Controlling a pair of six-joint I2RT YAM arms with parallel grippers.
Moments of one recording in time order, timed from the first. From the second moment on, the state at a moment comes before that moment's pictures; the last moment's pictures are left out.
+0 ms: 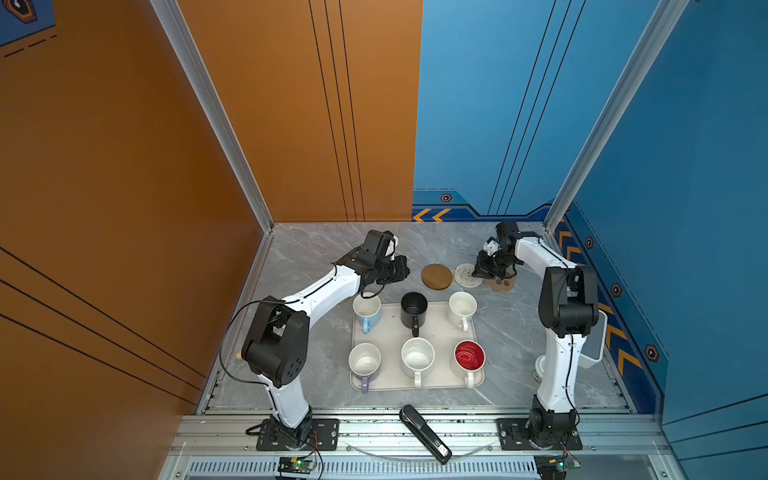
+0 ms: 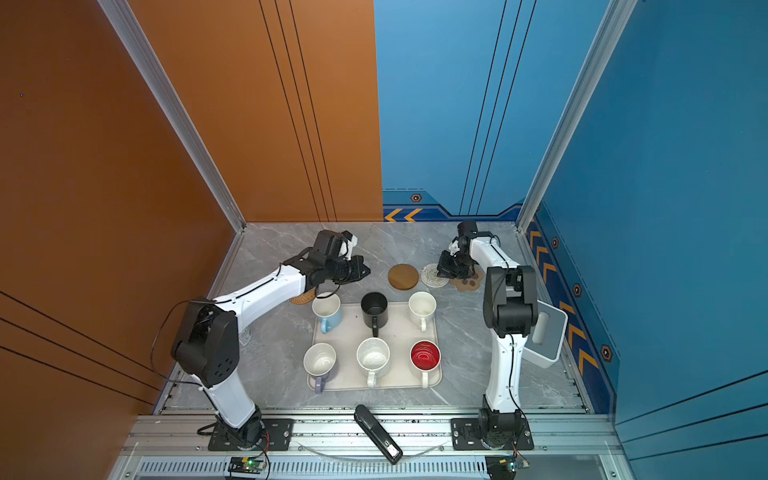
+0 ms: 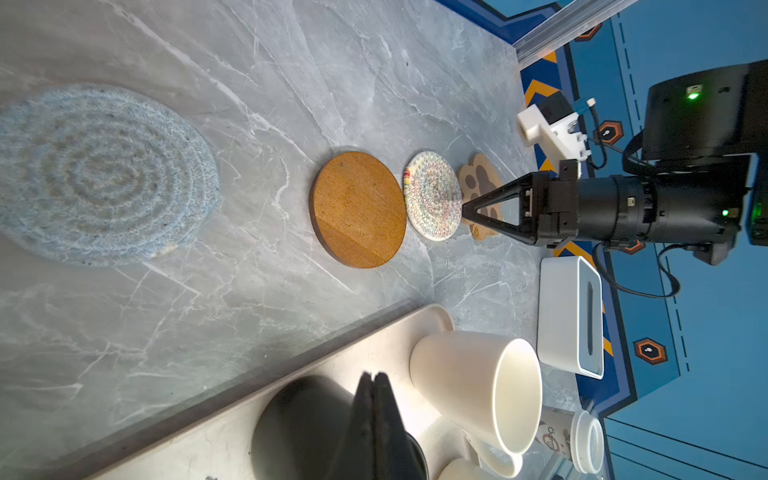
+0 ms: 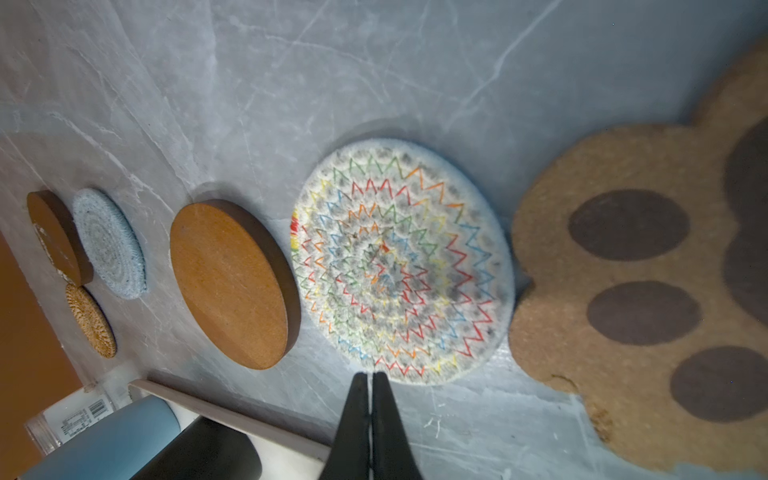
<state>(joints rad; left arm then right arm) -0.50 1.76 1.32 -0.29 0.32 -0.64 0.04 2.16 1.71 -0.86 -0.40 0.36</state>
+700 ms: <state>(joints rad) -0.53 1.74 1.25 -0.13 0.34 -0.69 0.09 2.17 1.65 -0.84 -0.30 0.40</state>
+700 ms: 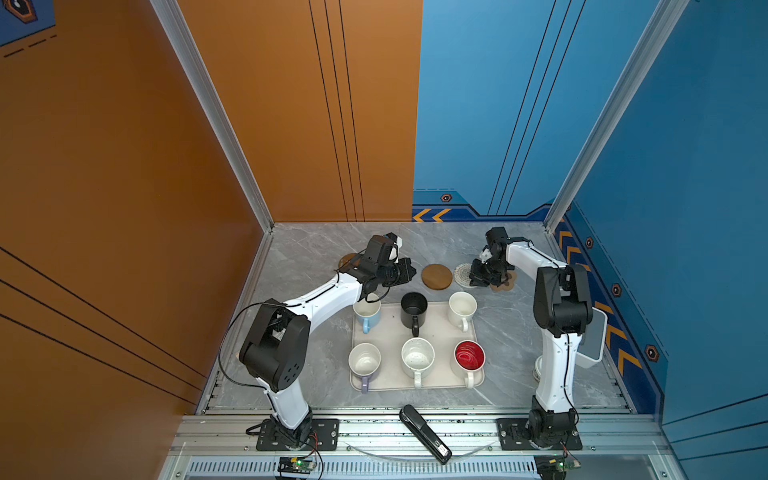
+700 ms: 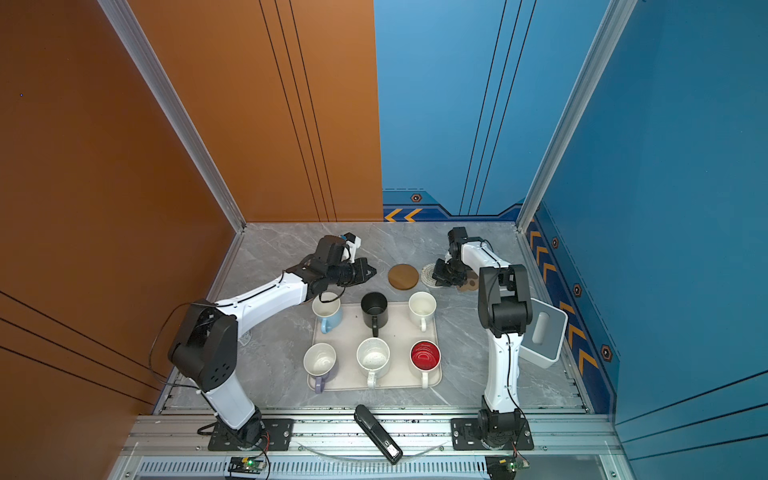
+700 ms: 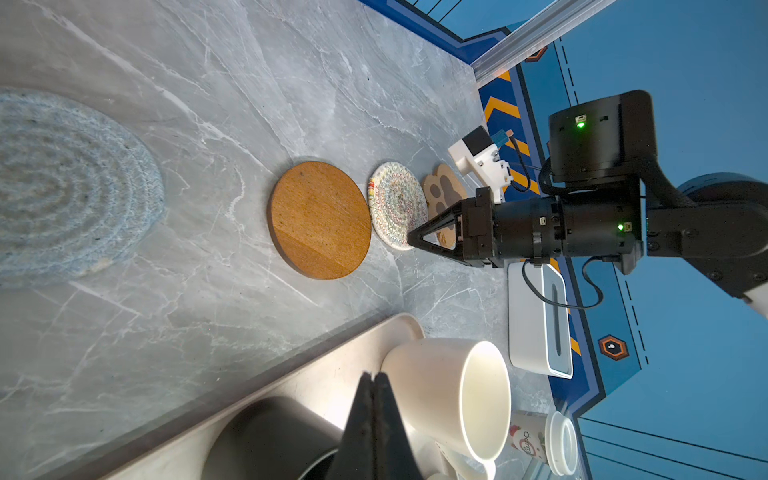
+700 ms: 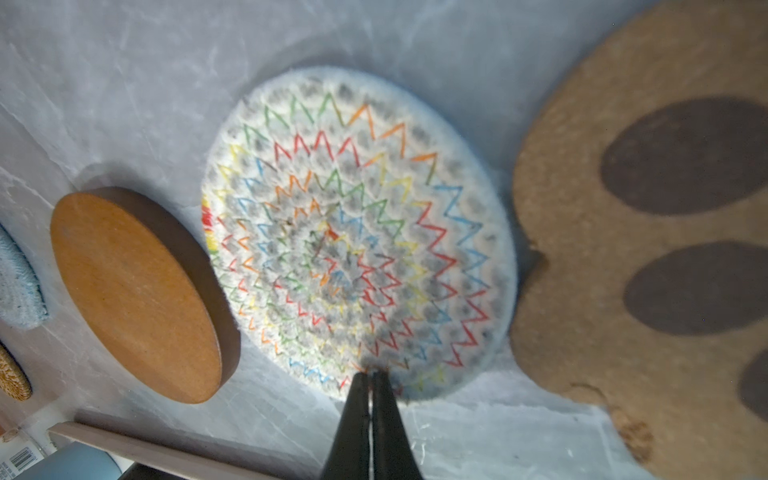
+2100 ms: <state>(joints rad) -0.43 1.73 1.56 -0.45 0.18 -0.55 0.09 2.02 1.65 -0.71 -0.35 0.44</state>
